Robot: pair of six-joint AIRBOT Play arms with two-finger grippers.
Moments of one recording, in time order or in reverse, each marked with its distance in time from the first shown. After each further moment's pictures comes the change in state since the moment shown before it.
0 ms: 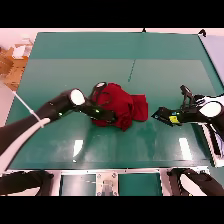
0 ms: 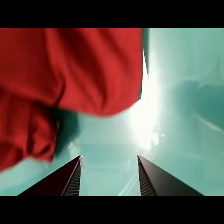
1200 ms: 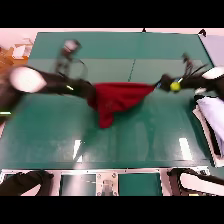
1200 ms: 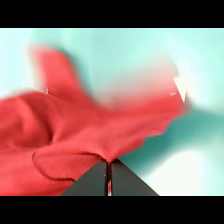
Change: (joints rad) left arm 0.217 0.411 0.205 0.296 -0.163 -0.078; right arm -0.106 -0.330 0.567 0.277 0.077 -0.324
